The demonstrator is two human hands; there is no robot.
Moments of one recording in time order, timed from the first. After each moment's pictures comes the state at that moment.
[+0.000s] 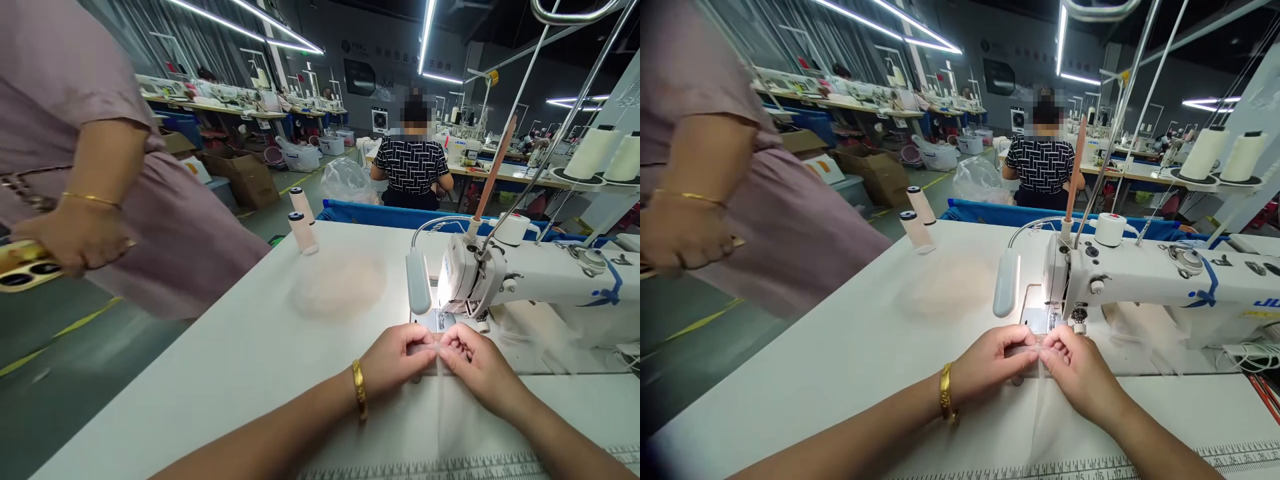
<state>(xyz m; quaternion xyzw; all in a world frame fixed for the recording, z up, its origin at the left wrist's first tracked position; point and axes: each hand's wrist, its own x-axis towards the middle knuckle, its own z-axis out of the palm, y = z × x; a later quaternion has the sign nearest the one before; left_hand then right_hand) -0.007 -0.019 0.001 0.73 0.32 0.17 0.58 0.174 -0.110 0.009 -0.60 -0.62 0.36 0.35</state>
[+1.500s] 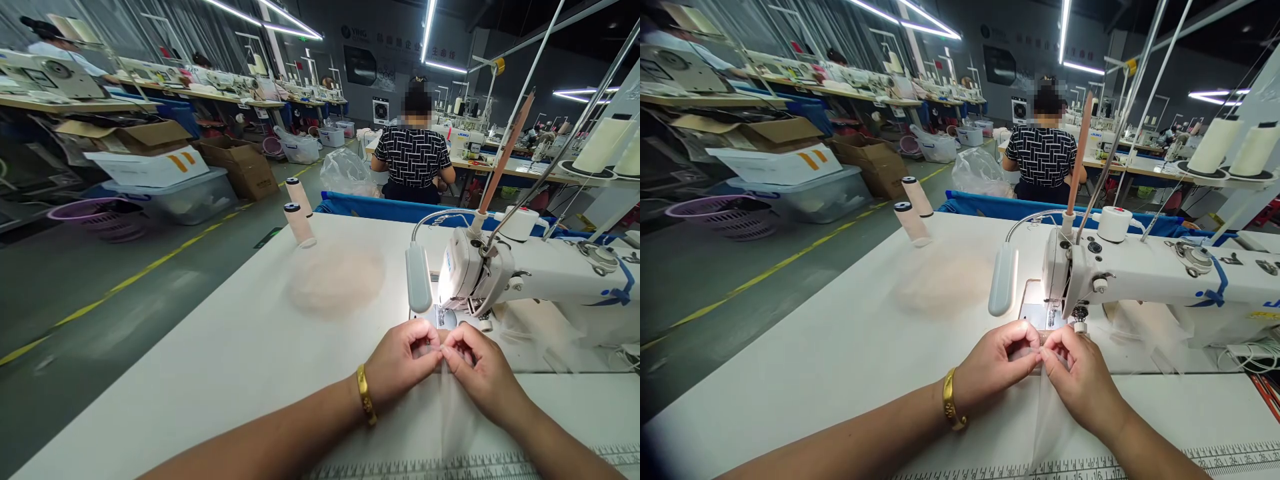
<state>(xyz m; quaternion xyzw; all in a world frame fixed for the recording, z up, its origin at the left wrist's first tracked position) 0.002 -0.032 -0.011 0.73 0.30 0.29 0.54 0.176 -0.116 -0.010 -0.61 -0.64 0.26 0.40</state>
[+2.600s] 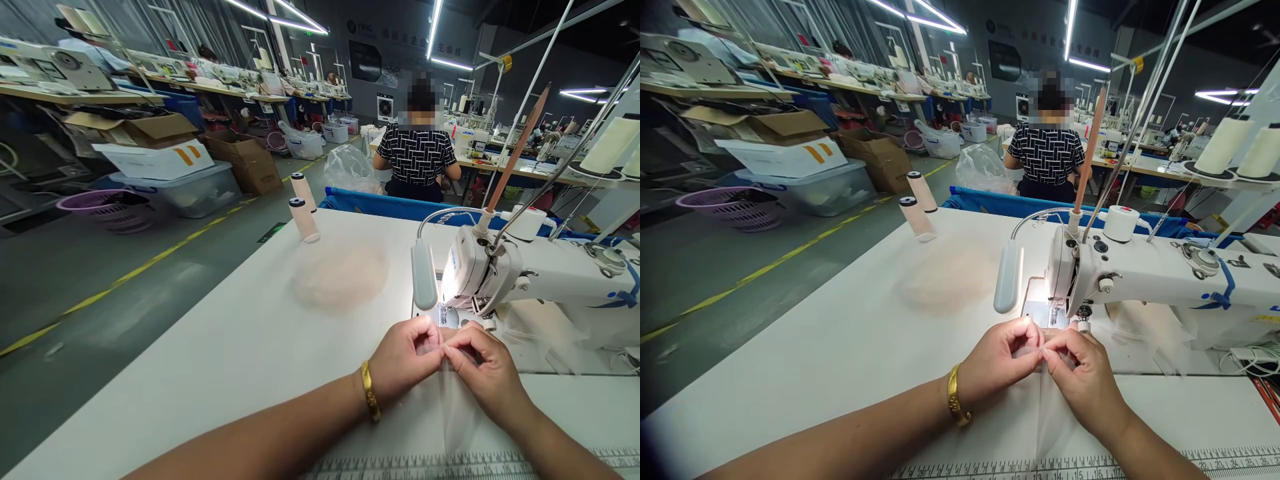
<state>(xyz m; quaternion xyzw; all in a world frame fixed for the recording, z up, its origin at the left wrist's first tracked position) 0.005 -0.033 -0.011 0.70 0.30 0.30 0.58 0.175 -0.117 -0.013 -0.58 -0.63 0.23 0.46</state>
